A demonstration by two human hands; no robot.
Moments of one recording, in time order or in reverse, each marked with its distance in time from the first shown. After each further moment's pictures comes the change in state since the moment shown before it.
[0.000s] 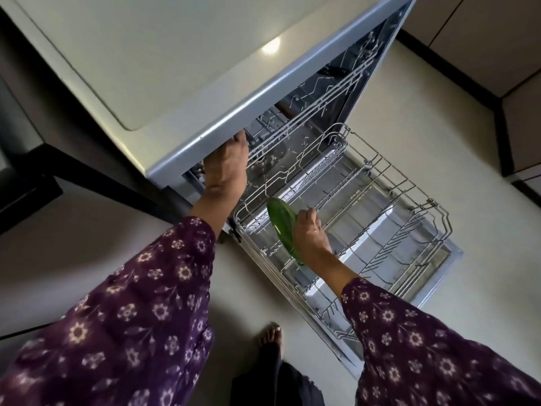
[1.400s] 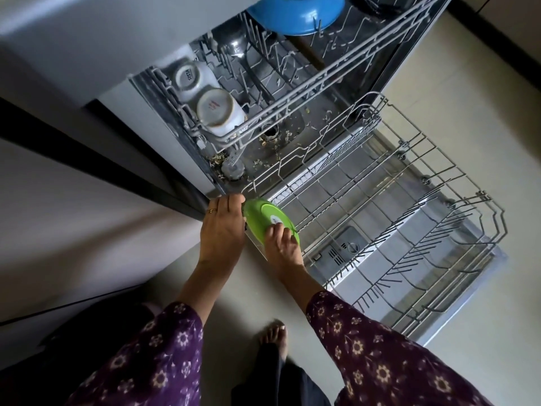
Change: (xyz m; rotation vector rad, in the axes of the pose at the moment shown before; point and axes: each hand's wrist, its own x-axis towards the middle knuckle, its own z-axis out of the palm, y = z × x) left_hand -0.146 -0.008 0.114 -0.417 -0.014 -0.069; right_hand 0.043 -0.013 0.172 -0.333 0.268 -0.299
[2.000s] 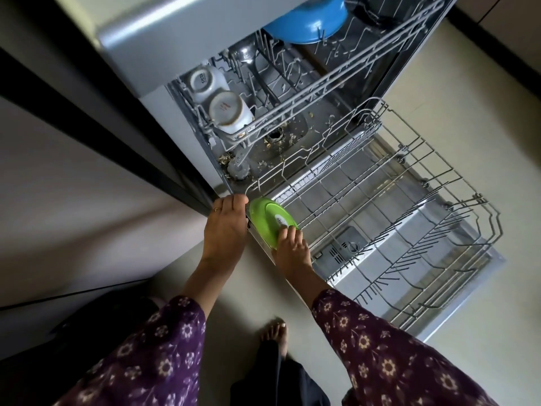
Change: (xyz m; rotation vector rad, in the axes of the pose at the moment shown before) left_hand -0.010 0.003 -0.019 0.044 -0.021 0.028; right_hand -0.020 0.006 -0.020 0.130 -0.390 0.182
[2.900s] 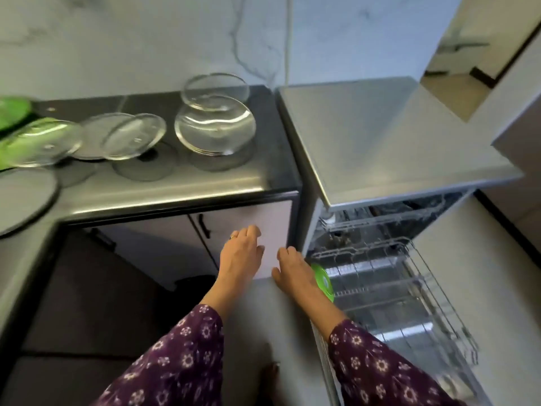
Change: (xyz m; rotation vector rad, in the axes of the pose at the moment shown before) left_hand -0.135 0.036 -0.393 -0.033 0.080 -0.498; right_hand -0.297 -0.176 -0.286 -0.045 0.138 -0.594
